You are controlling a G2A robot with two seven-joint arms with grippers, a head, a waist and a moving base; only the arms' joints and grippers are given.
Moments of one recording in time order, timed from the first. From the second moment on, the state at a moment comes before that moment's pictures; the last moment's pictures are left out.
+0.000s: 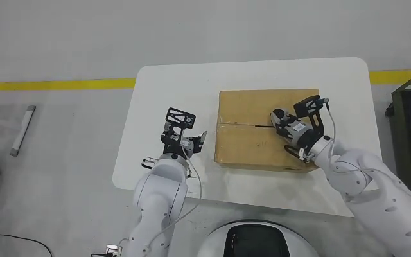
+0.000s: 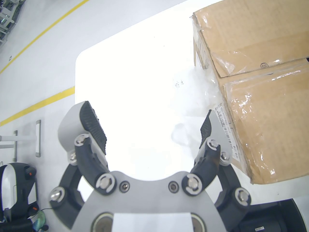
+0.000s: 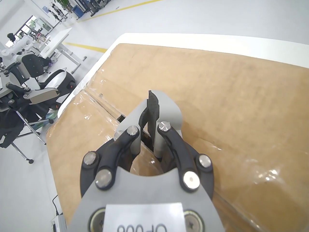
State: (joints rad) left arm 1.15 -1.44 -1.24 -2.05 1.71 -0.09 -0.95; right arm -1.17 -1.03 1.27 -1.83 -0.67 -0.09 0.37
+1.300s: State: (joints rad) left arm 1.11 -1.45 -1.22 -1.83 1.77 -0.01 -0.63; right arm -1.15 -1.05 1.28 -1.80 -0.68 -0.12 0.41
